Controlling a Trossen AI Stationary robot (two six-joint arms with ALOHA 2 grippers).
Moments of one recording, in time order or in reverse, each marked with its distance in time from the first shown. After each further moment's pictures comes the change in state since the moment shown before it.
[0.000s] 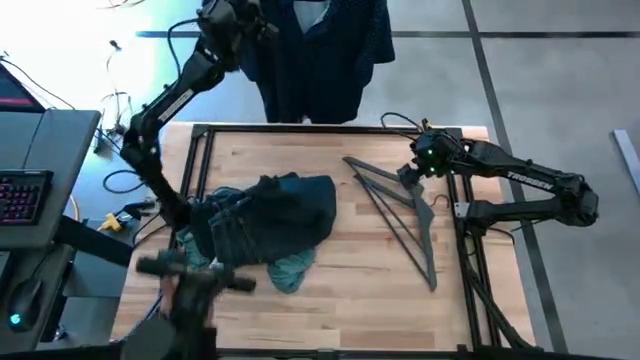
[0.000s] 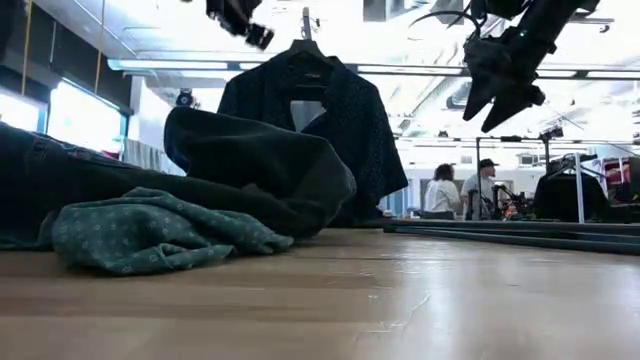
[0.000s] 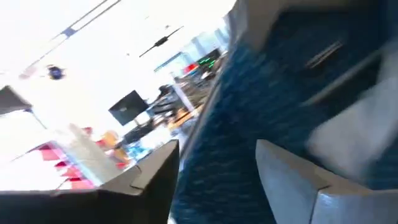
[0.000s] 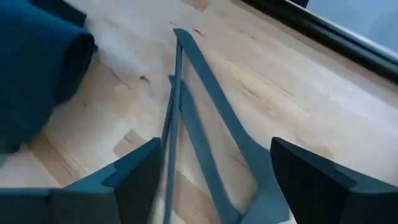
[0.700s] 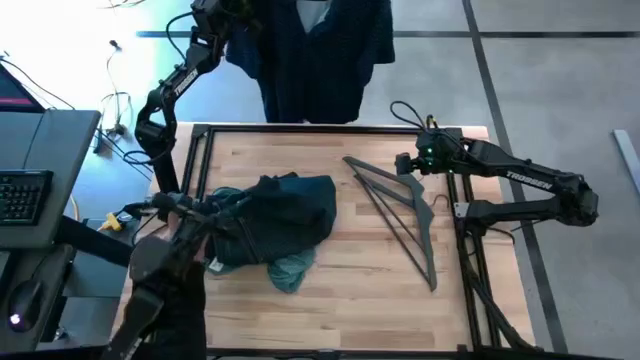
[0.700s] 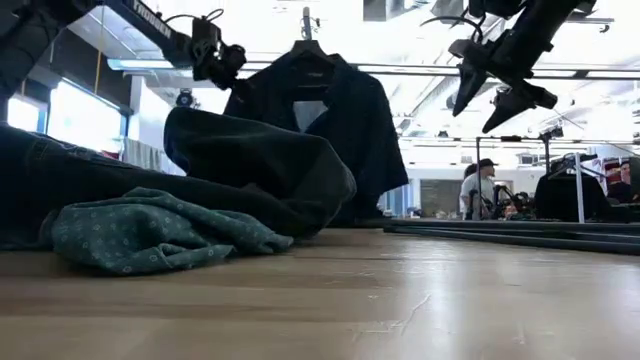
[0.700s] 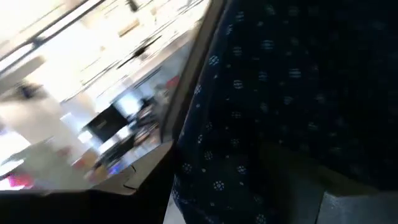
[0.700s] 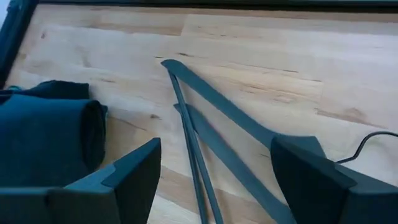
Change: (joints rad) left arm 0.267 0.227 -0.001 0.213 0.549 -0.003; right arm -0.005 0.007 0.000 0.034 0.041 0.389
